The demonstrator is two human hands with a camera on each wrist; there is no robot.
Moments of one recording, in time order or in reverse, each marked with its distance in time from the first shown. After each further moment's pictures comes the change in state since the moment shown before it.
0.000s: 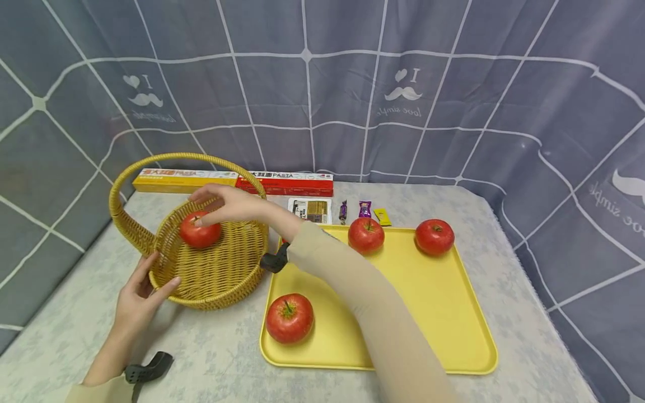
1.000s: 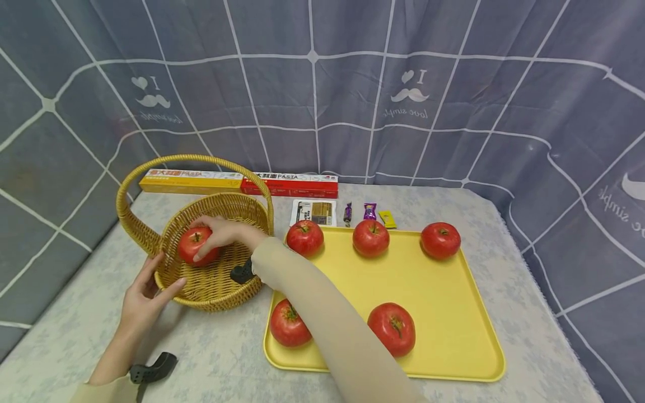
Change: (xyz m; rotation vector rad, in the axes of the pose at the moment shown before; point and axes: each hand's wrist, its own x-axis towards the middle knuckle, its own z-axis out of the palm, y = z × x) left_hand -0.001 0.001 0.001 0.006 0.010 0.001; right_hand 0.058 0.060 0.060 -0.153 -0.084 0.280
